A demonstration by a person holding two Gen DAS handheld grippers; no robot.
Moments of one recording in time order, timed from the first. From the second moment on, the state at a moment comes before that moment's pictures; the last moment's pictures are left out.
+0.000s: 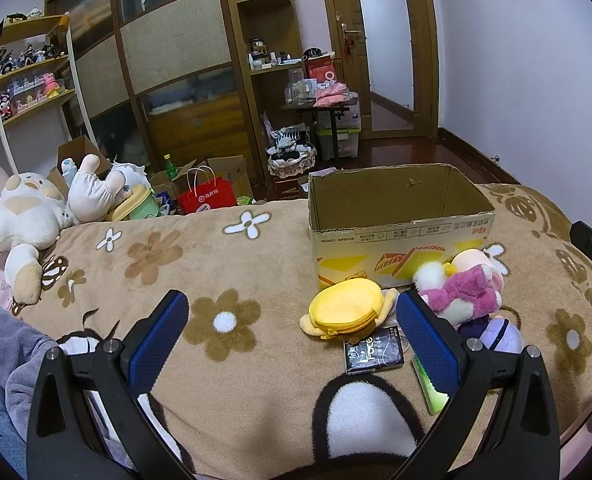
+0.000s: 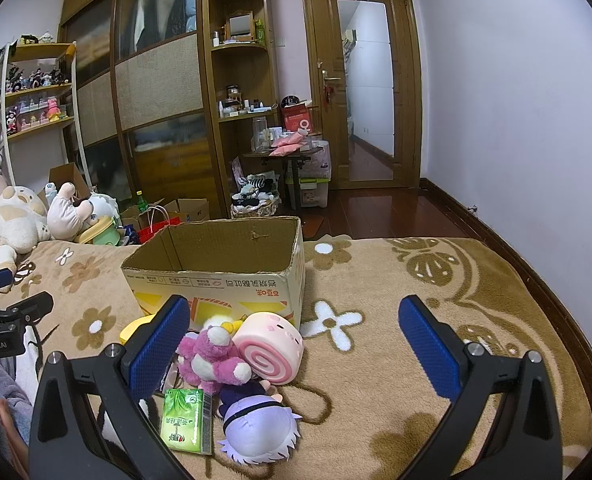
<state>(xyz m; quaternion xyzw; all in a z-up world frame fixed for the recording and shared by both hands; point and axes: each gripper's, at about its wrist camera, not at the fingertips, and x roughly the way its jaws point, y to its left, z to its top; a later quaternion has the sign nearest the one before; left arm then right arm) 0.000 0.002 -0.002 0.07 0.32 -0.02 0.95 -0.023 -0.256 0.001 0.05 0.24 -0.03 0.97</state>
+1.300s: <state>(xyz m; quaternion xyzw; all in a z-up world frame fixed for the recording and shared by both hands) 0.085 -0.026 -0.034 0.12 0.39 -0.07 0.91 0.035 -0.218 -0.034 0.01 0.29 0.00 0.96</state>
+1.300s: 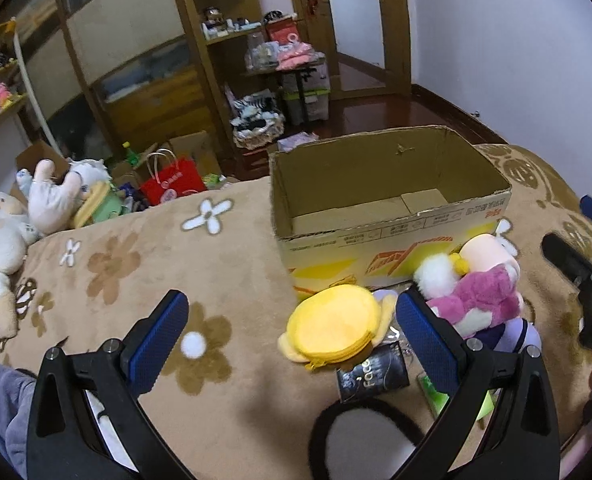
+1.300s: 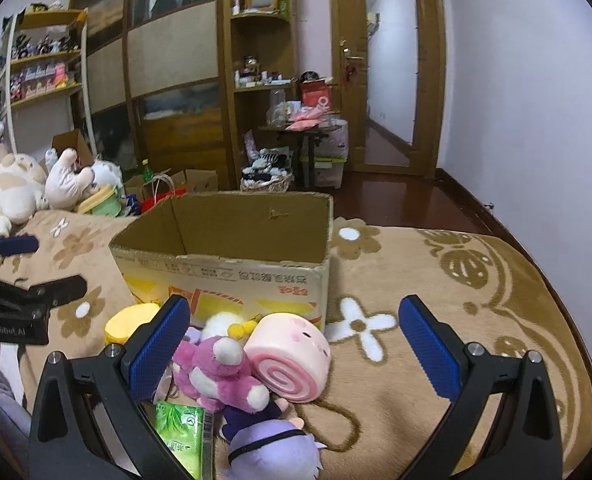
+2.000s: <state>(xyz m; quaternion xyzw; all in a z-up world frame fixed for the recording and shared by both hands) 0.135 -0.029 -0.101 0.06 0.50 -0.12 0.85 0.072 -0.191 -0.099 -0.03 0.39 0.04 0.92</state>
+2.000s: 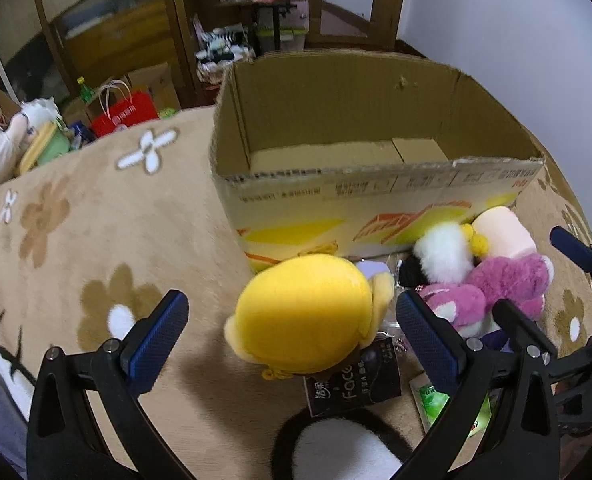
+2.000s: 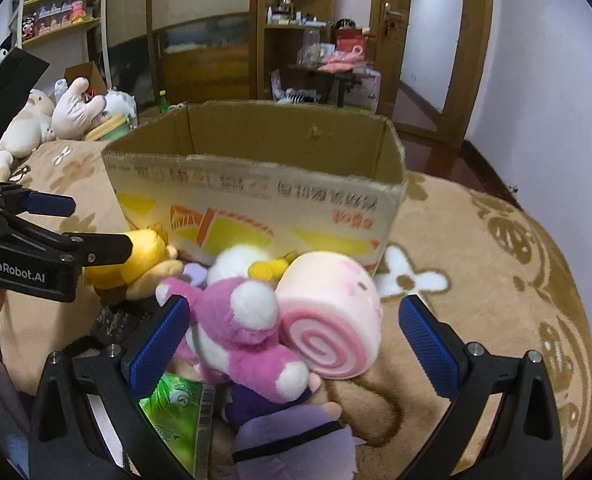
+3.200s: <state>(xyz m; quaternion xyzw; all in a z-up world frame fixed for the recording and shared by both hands) 0.152 -0.032 -0.151 0.04 0.56 -0.14 0.81 0.071 -0.172 -0.118 -0.08 0.41 0.04 0.91</state>
